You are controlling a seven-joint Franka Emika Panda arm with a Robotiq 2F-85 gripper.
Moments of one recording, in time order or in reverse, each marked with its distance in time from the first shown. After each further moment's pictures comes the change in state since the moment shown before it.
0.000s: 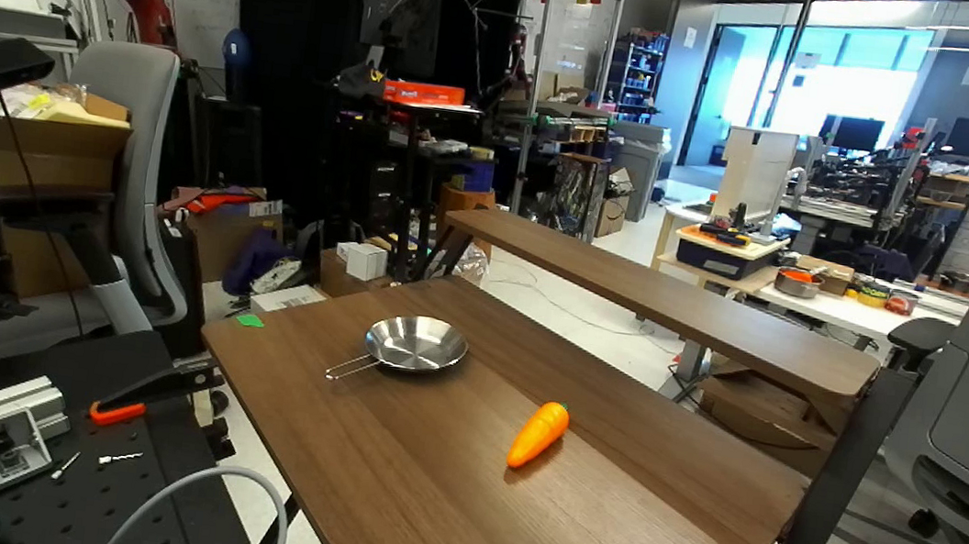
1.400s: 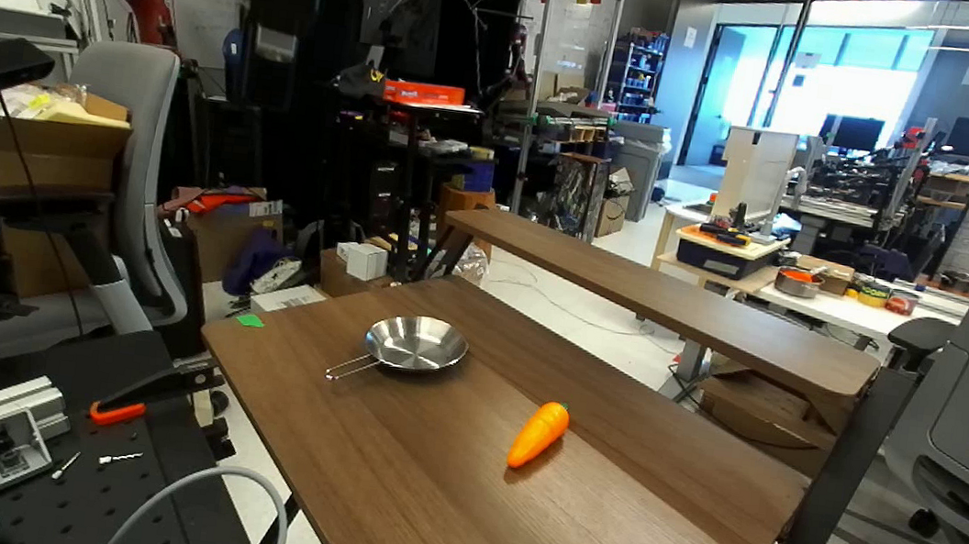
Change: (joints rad) arm -0.054 0.233 -0.008 -0.002 -0.007 0.210 0.055
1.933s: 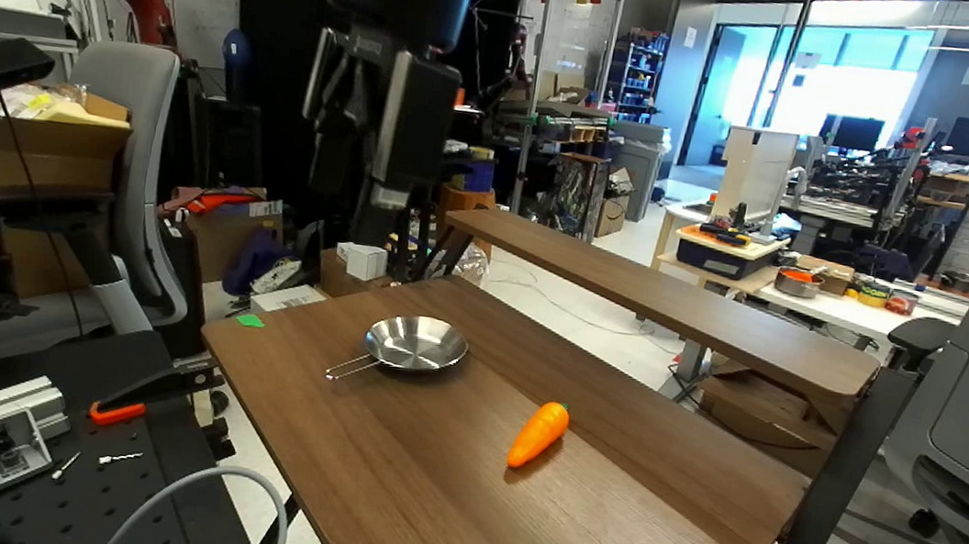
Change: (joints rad) arm -0.004 0.270 -0.052 0.082 -0.038 0.121 -0.163
